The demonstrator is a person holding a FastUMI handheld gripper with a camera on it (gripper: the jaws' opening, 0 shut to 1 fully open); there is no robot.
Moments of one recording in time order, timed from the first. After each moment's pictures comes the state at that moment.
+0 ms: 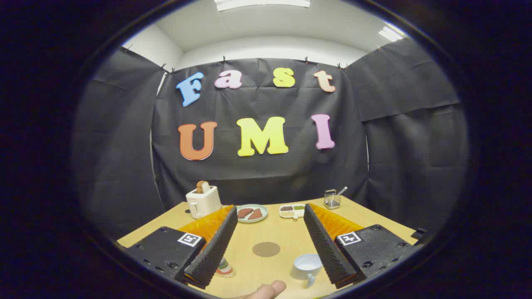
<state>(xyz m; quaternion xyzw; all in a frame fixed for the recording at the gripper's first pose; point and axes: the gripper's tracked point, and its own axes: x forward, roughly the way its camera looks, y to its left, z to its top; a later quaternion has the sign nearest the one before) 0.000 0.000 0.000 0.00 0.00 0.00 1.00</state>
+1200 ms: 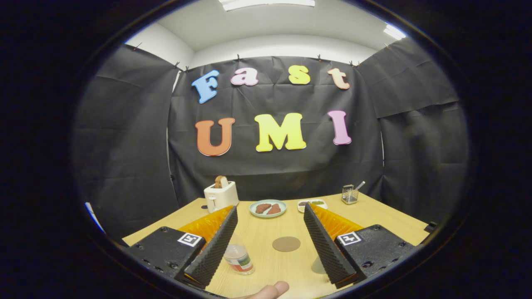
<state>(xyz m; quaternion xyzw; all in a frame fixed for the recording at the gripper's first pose) -0.011 0.060 -0.036 -0.01 0.01 0.05 1.00</state>
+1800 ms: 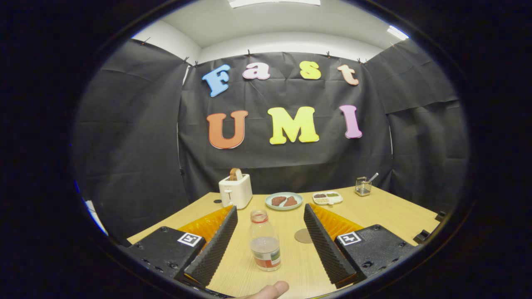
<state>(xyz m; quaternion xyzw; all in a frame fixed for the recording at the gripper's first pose) -0.020 0.127 -0.082 -0.01 0.03 0.06 1.00</state>
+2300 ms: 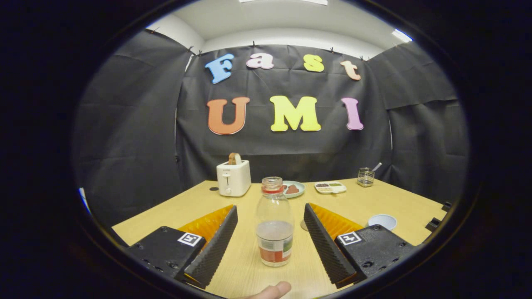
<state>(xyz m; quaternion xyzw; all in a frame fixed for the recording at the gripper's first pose) 0.008 0.140 -0.151 -0.04 0.03 0.04 1.00</state>
